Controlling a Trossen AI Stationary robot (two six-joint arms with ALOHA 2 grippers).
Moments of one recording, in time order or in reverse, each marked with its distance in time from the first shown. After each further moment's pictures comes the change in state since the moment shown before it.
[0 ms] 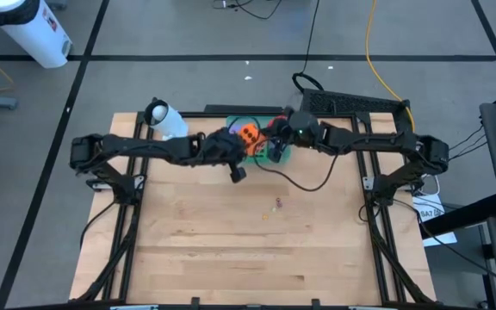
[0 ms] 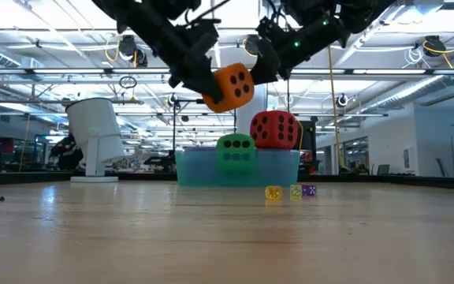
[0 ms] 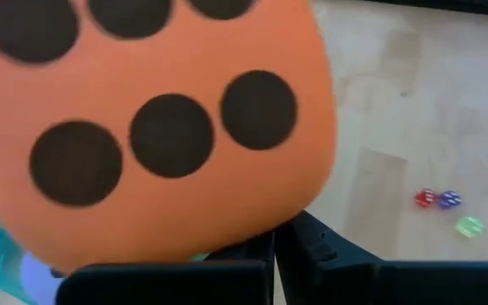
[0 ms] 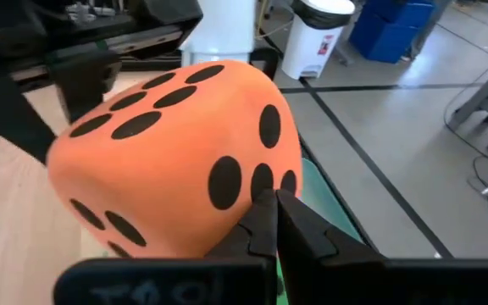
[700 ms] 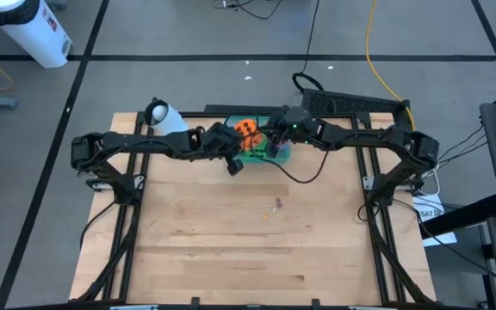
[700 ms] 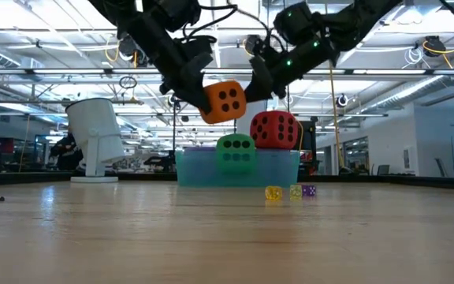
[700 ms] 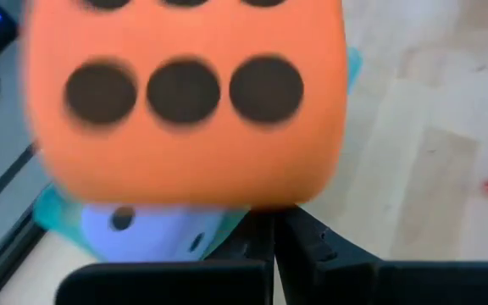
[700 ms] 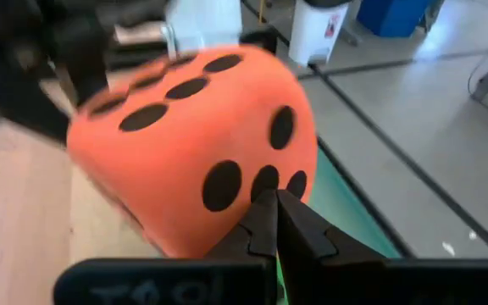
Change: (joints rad) left arm 0.071 0.002 0.001 -0.078 -0.033 -0.017; right arm -0.079 0.102 -0.003 0.080 -0.103 0.080
